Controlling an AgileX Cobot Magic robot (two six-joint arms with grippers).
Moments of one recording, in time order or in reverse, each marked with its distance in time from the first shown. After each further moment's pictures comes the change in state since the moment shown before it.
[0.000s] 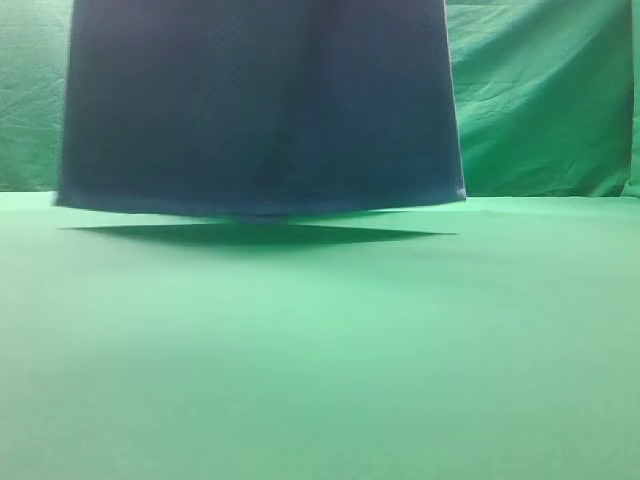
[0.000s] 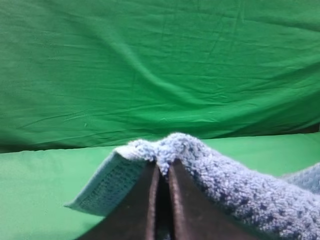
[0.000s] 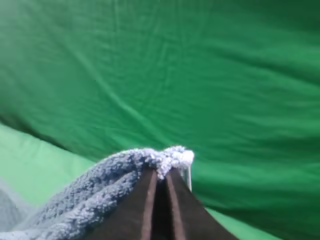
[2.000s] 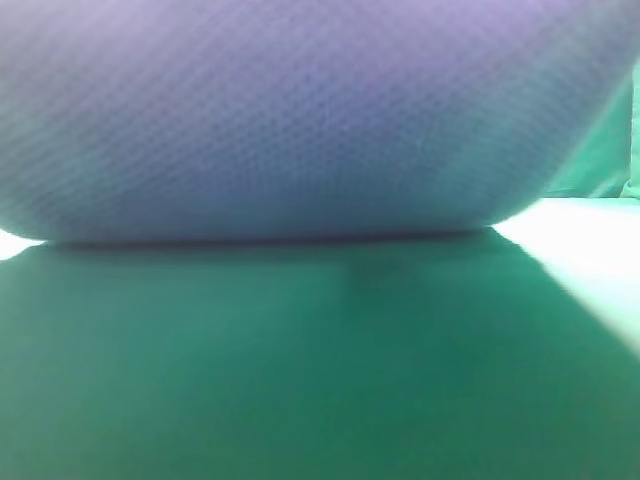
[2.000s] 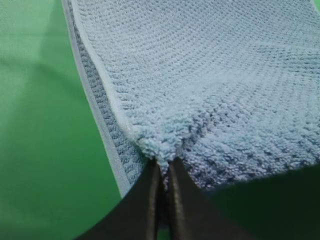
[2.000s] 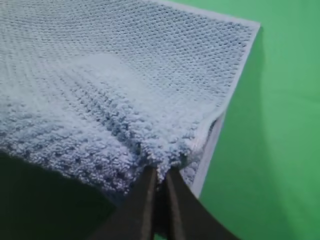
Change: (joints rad) left arm -0.004 -0.818 1.228 -0.096 0.054 0.078; right arm 0.132 -0.846 1.154 0.085 0.165 0.160
